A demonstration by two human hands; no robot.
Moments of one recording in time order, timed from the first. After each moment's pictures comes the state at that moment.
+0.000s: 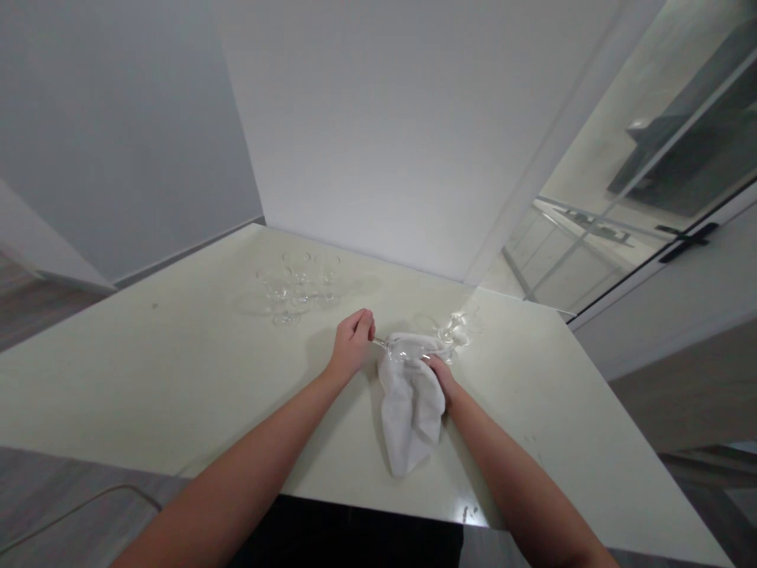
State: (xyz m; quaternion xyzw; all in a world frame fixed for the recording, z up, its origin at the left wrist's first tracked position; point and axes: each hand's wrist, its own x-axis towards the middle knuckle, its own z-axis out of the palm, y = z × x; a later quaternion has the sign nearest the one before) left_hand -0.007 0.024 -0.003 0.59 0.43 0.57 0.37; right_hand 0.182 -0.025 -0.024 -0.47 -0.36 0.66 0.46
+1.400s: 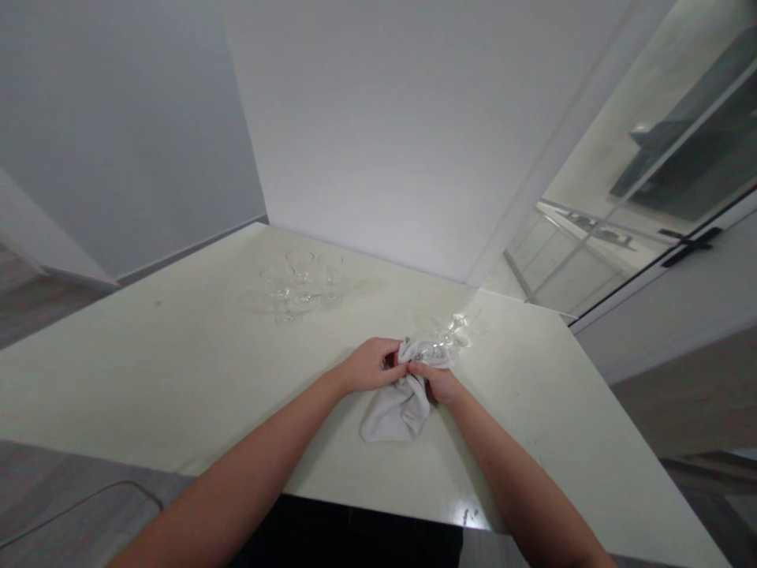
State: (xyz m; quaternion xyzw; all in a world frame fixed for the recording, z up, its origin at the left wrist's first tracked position) left_hand -0.004 0.006 0.000 0.84 0.28 0.31 0.35; right_hand 0.185 -0.017 -0.051 -0.38 -0.44 0.65 0.48
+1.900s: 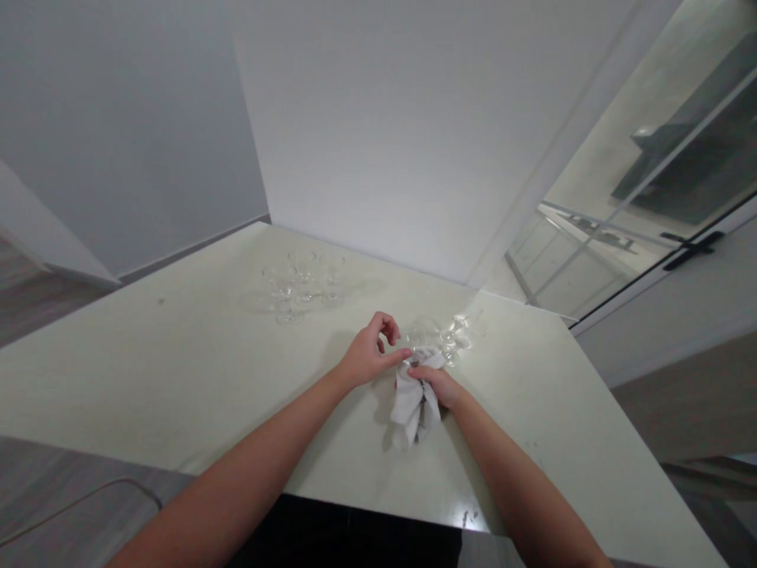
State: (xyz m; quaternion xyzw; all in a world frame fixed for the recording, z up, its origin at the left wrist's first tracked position) left_hand -0.003 0.009 0.000 0.72 0.32 0.48 0.38; right_hand 0.185 -0.024 -0.036 -0.42 -0.42 0.71 0.39
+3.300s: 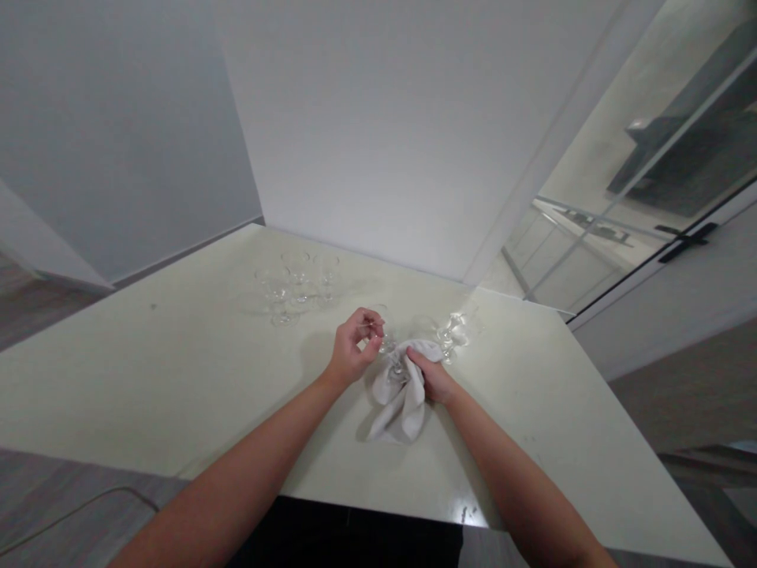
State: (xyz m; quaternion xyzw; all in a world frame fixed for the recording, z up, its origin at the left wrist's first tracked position) left_hand -0.011 0.012 -0.005 0.64 0.26 0.61 0.38; right_hand 0.171 -0.014 -0.040 -0.44 -0.33 0.69 0.48
